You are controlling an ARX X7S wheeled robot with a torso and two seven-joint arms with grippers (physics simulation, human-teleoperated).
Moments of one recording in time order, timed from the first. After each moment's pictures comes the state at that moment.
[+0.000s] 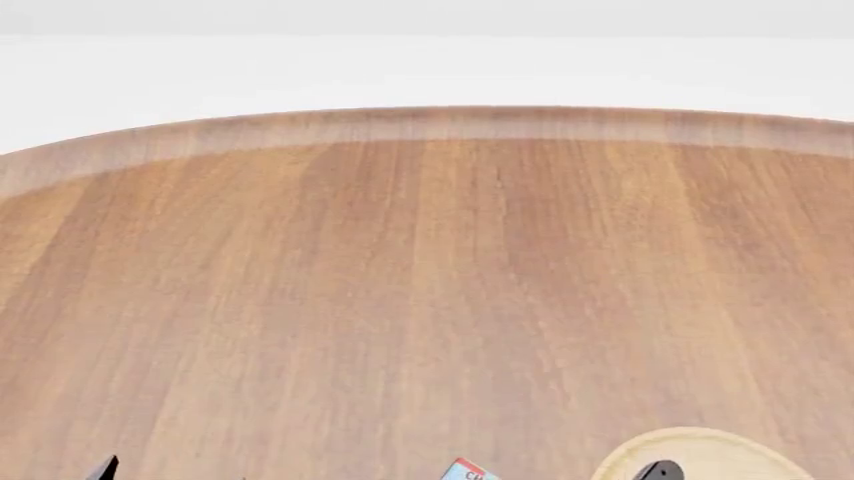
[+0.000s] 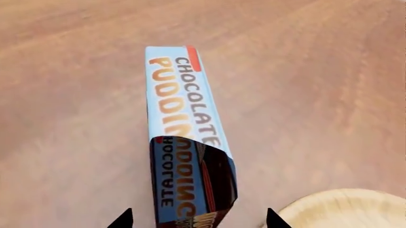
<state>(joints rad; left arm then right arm) 0.04 -0.36 0.48 0.24 -0.19 0.02 -0.42 0.58 0.39 -0.51 1.11 0.17 -0.32 -0.69</state>
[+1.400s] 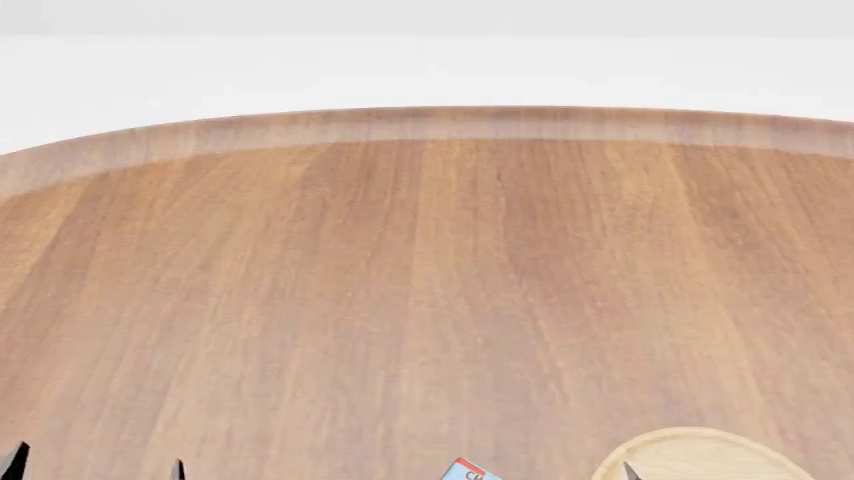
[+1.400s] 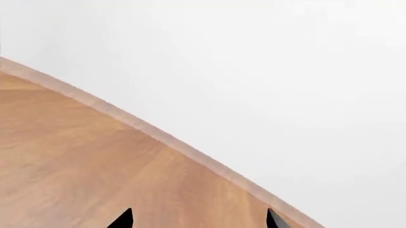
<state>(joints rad) 0.15 -0.44 0.44 0.46 -0.11 0.07 -0.52 -0.22 0.54 -0.30 -0.52 -0.10 0.10 0.28</state>
